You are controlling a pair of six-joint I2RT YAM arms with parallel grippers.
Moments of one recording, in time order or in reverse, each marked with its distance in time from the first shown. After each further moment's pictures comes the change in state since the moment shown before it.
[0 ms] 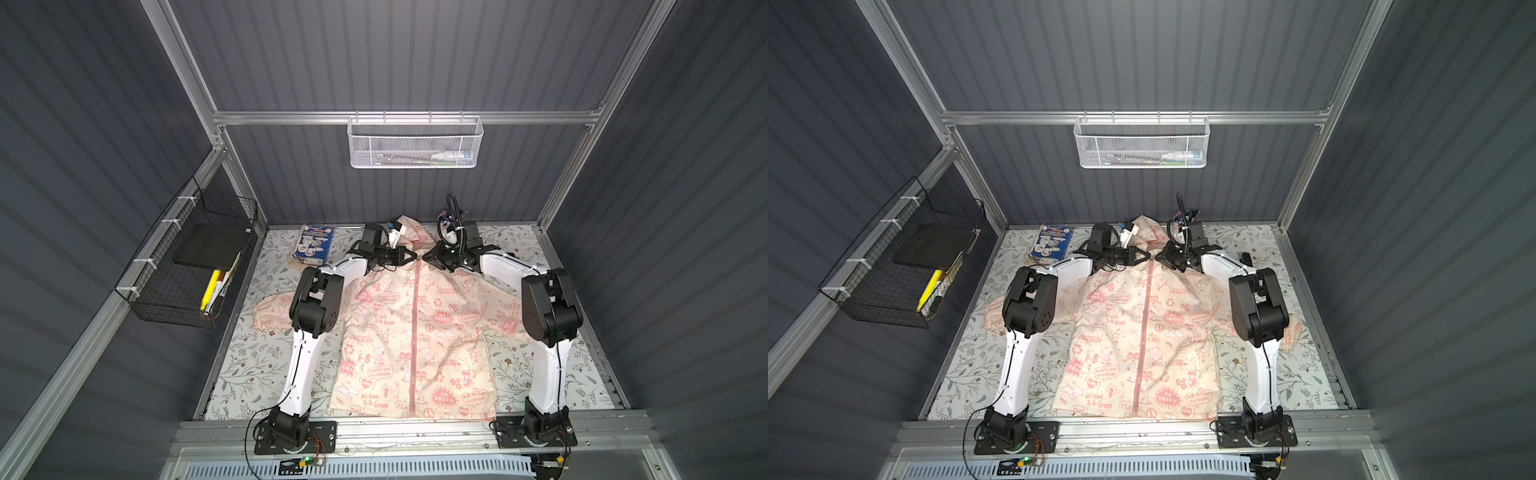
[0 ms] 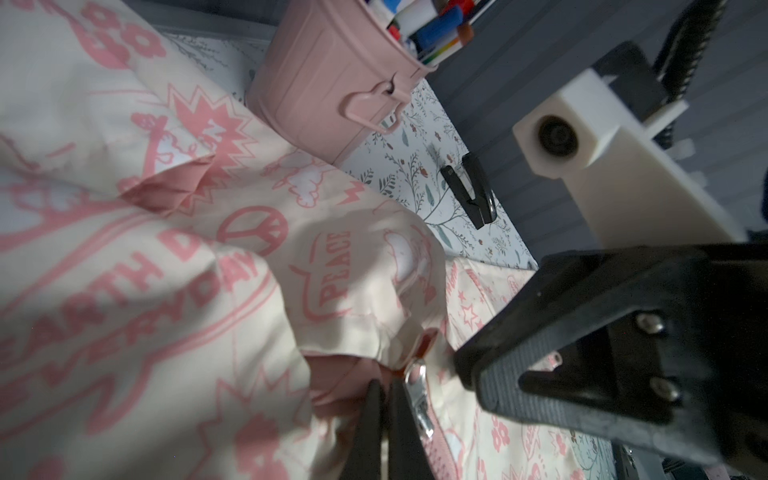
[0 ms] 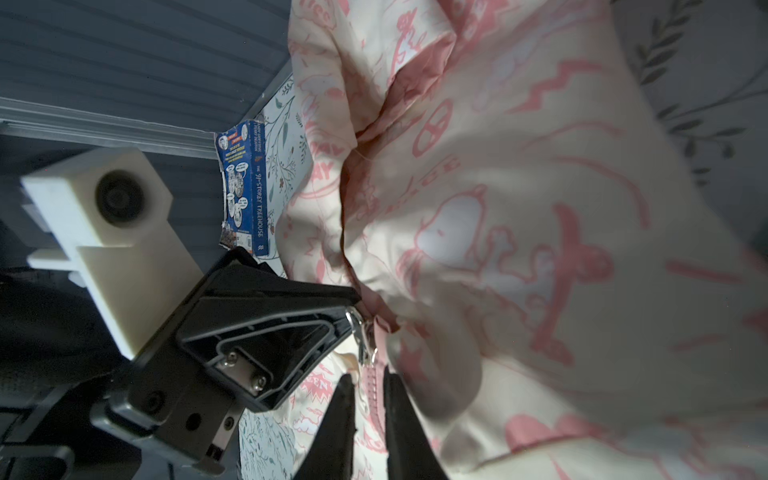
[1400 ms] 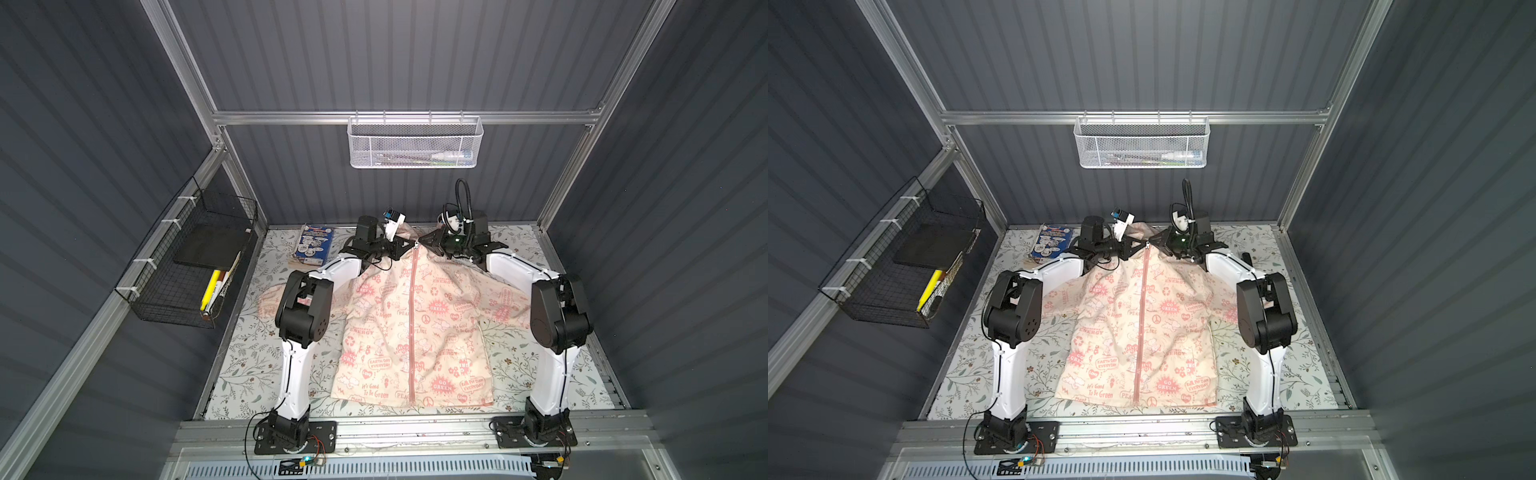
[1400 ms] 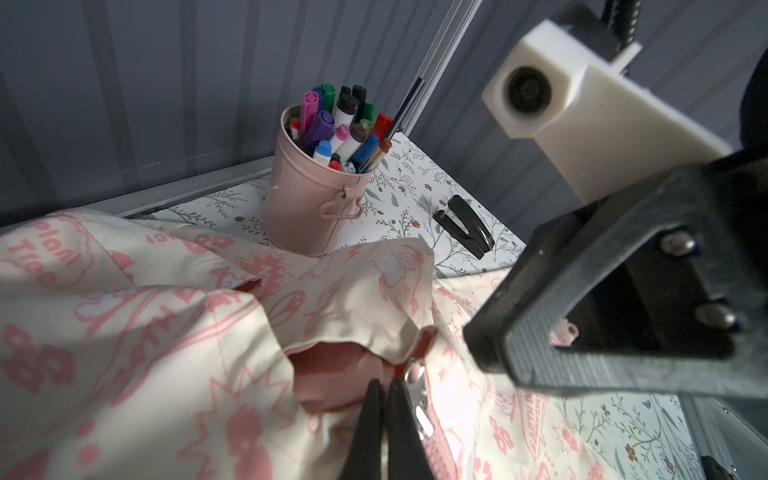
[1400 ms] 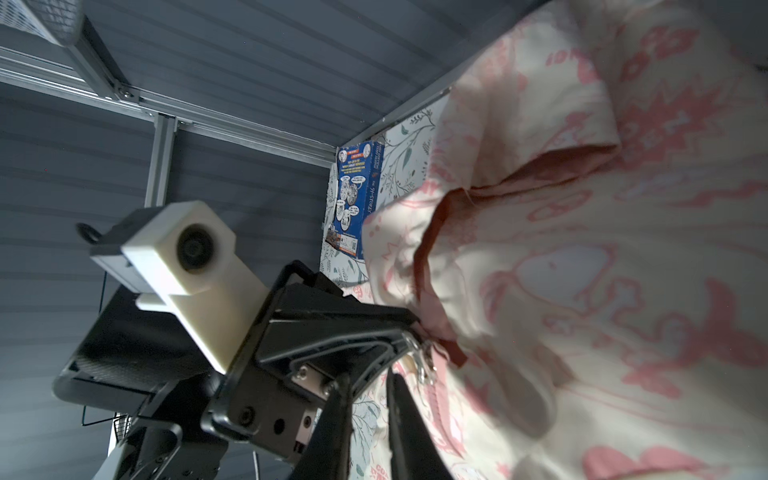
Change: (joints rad) left arm -0.002 -0.180 -0.135 0.112 -0.105 0.153; right arm -0.012 -0.078 0.017 0.193 -0.133 0.090
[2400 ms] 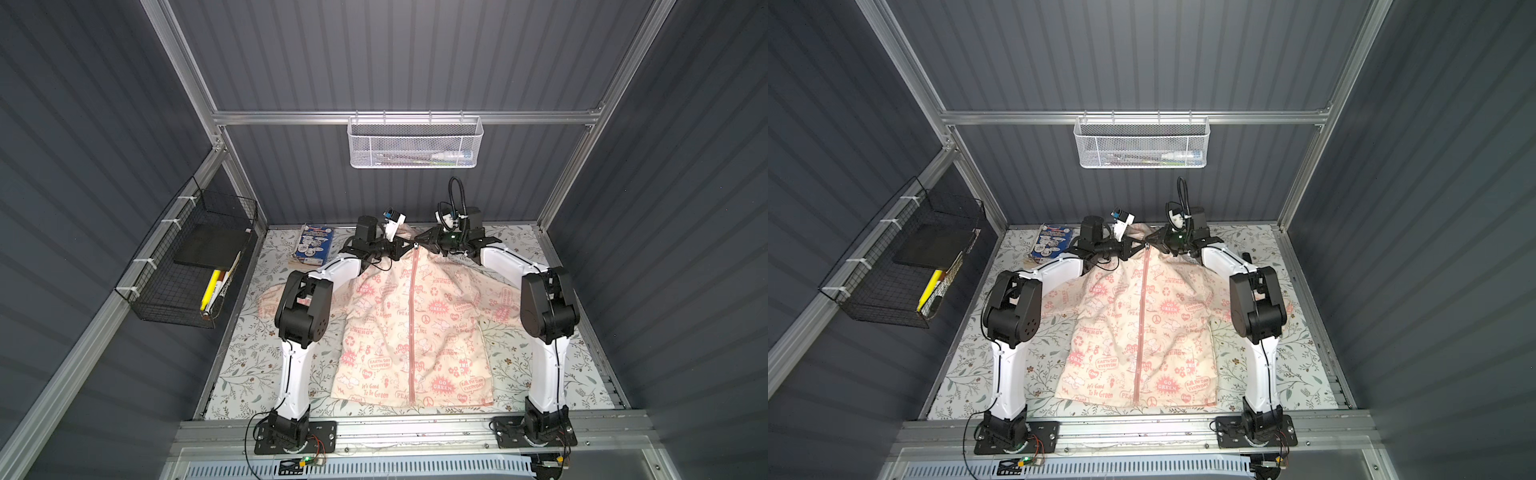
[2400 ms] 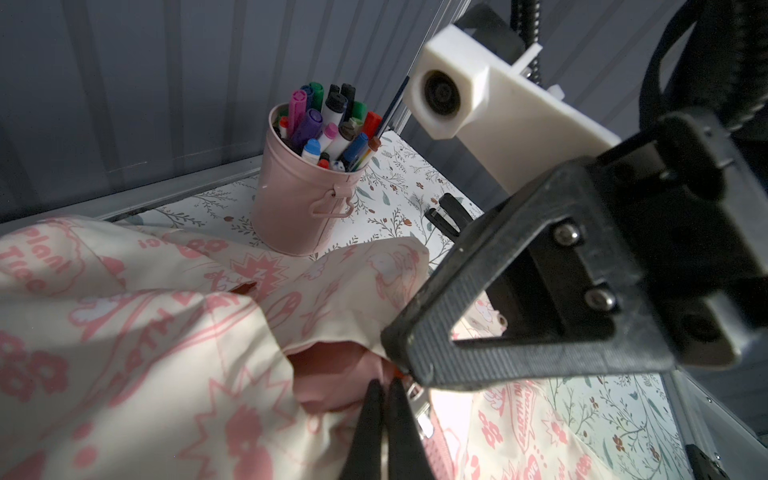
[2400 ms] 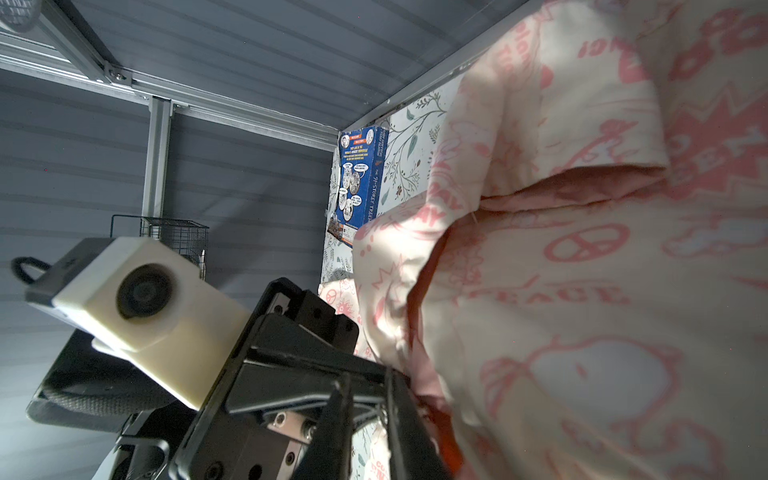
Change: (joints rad) left arm -0.001 -0.005 -0.005 0.000 0.029 0.000; right arm -0.003 0.119 0.121 -0.056 -0.085 -0.016
